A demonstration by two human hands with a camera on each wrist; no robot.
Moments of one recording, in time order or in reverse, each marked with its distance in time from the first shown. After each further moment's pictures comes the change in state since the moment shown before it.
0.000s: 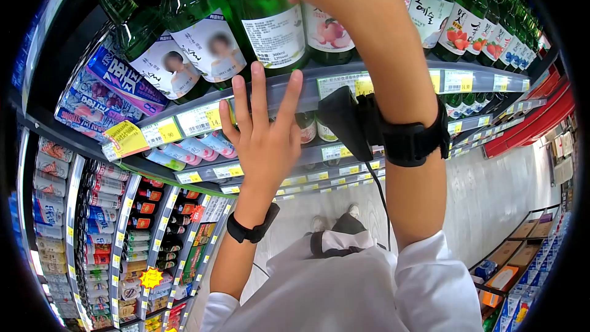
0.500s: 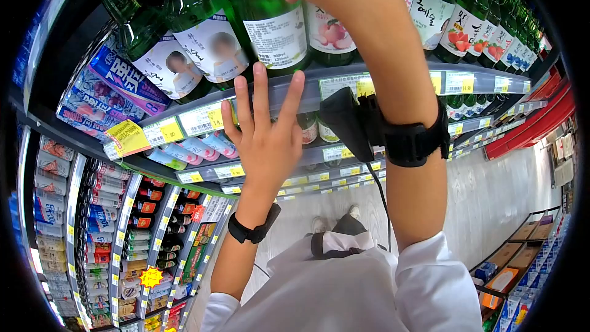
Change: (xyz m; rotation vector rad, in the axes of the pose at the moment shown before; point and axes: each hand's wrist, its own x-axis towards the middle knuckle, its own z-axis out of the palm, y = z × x) left_hand 0.001 0.001 -0.002 0.014 -0.016 -0.011; right_hand 0.002 0.003 0.000 -0.033 0.032 -0.023
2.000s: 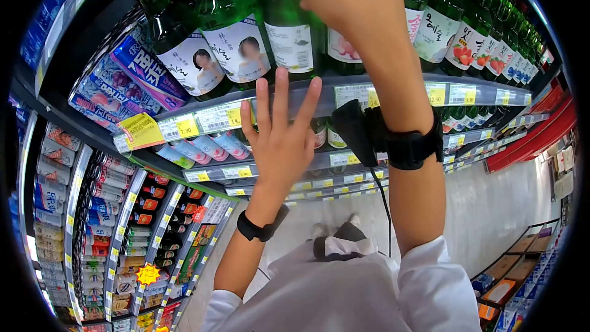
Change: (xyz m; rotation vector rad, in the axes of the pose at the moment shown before) left_hand 0.001 0.001 -0.004 0.004 -0.009 0.002; right_hand -0.002 0.007 0.021 -0.357 0.276 -0.172
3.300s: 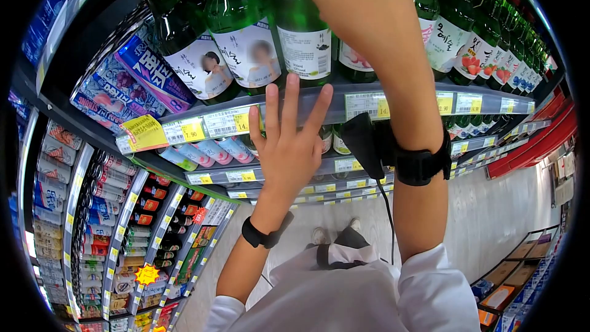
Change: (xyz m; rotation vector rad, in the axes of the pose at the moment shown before) left_hand -0.002 -0.004 0.007 -0.007 0.039 0.037; right_hand 0.000 -0.016 -0.011 0.246 -0.131 0.145
